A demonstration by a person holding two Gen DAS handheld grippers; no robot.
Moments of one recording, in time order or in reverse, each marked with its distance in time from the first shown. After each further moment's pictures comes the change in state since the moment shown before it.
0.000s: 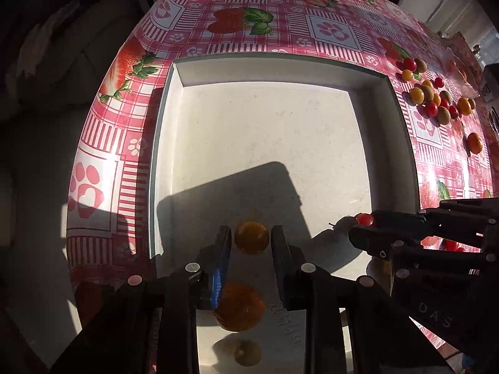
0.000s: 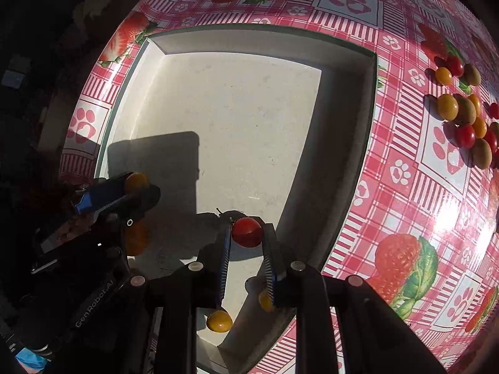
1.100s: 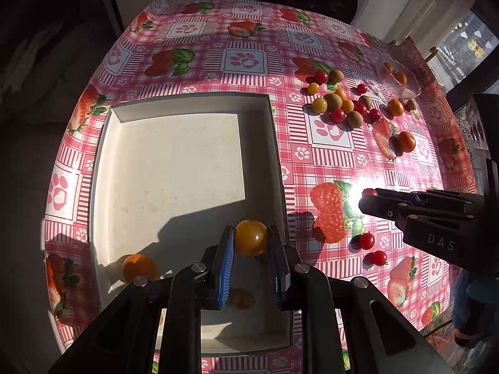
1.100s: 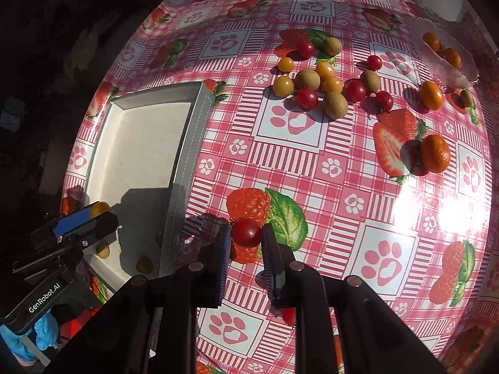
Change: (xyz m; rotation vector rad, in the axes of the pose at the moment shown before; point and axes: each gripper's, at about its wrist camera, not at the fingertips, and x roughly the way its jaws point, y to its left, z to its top) left arm -0.066 -0.081 -0.018 0.031 -0.108 -0.117; right arm -0.089 -0.111 -0.064 0.114 -0.206 0.001
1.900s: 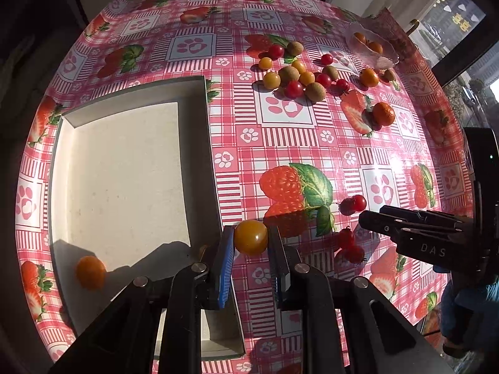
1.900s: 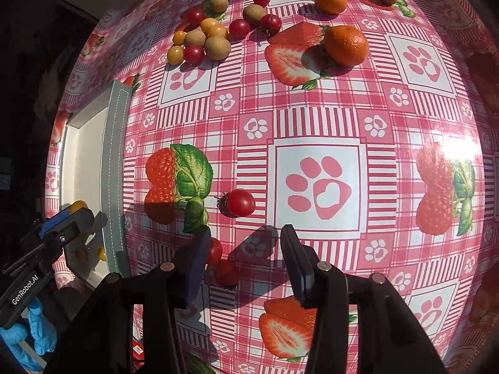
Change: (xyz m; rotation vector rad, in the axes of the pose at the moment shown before) left arm 0.026 -0.063 -0.005 0.092 0.060 -0.040; right arm 0.001 -0.098 -0.067 0.264 0.026 -0.021
